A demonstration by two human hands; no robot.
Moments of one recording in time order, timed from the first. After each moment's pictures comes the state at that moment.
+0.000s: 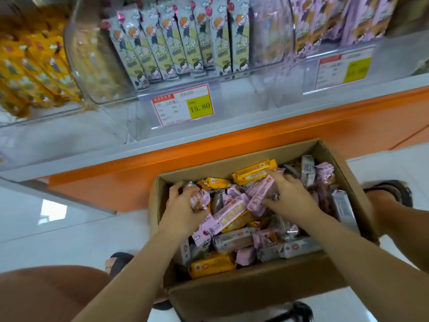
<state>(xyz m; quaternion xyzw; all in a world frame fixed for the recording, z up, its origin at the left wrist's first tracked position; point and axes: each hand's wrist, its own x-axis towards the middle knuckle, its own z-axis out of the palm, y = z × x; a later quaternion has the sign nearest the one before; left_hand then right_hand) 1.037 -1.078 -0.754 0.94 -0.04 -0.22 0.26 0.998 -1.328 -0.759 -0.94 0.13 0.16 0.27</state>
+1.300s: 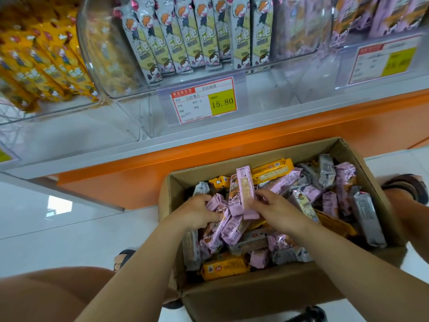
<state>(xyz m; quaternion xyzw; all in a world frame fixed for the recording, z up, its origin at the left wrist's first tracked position) 1.065 -1.073 -0.767 0.84 0.02 -0.45 0.30 1.001 -1.268 -0.752 -0.76 0.20 0.28 0.55</state>
